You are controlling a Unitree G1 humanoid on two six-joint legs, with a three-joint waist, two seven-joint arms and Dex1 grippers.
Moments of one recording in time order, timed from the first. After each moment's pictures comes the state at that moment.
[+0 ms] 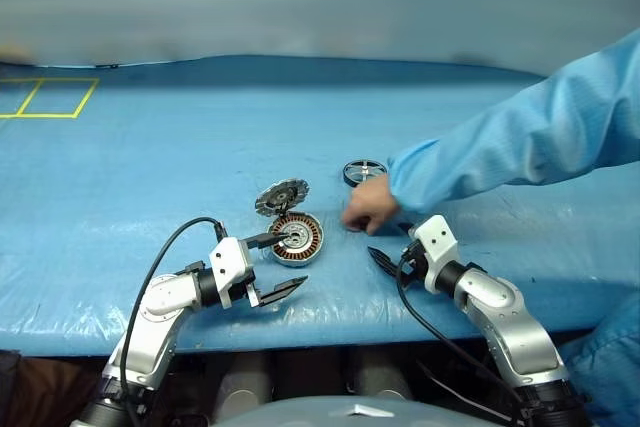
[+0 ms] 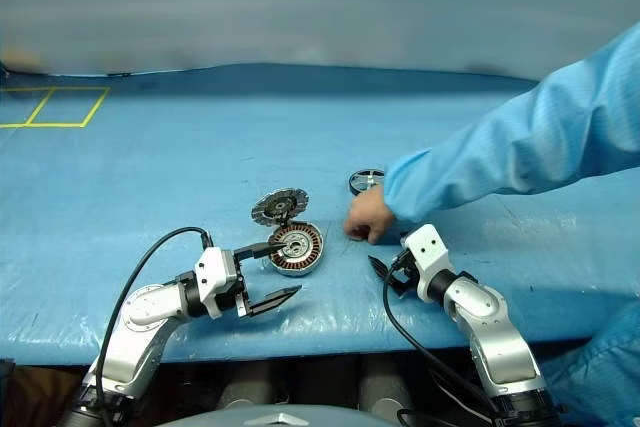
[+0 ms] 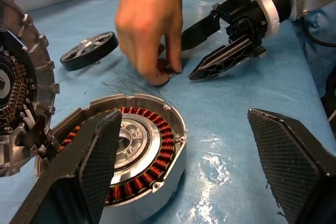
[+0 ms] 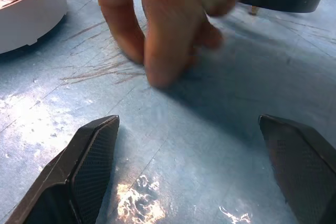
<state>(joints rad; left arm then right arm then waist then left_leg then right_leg) 0.09 0.45 -0.16 -0.09 -0.25 -0.15 -0.95 0.09 -0.44 0.06 -0.21 0.17 0.33 0.54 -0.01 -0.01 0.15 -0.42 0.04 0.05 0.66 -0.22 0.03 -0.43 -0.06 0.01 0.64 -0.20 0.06</state>
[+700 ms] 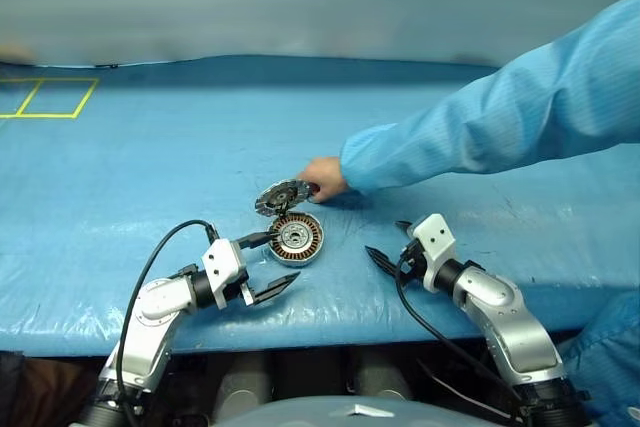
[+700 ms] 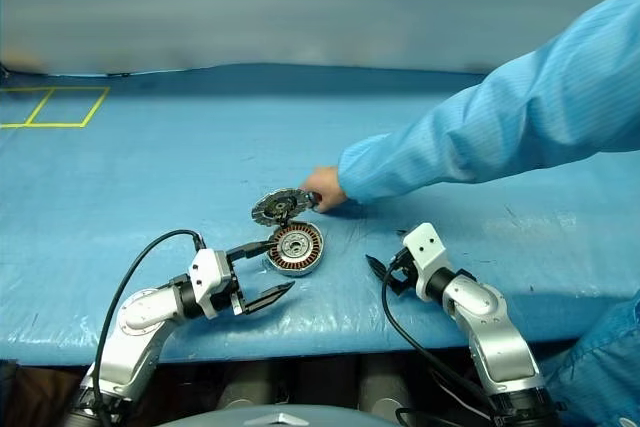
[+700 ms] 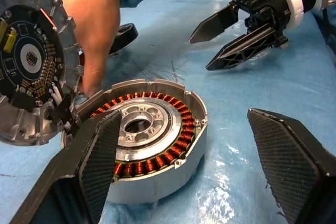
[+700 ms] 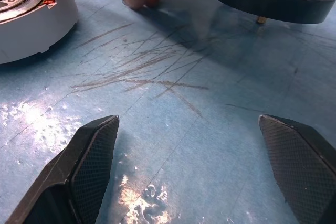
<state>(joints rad) 0.11 0.46 -0.13 -0.05 -0.25 -0.21 -0.92 0.08 -0.43 0.06 -0.21 0.17 0.33 0.57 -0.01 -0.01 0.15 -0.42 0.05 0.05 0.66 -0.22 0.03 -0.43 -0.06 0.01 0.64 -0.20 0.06</state>
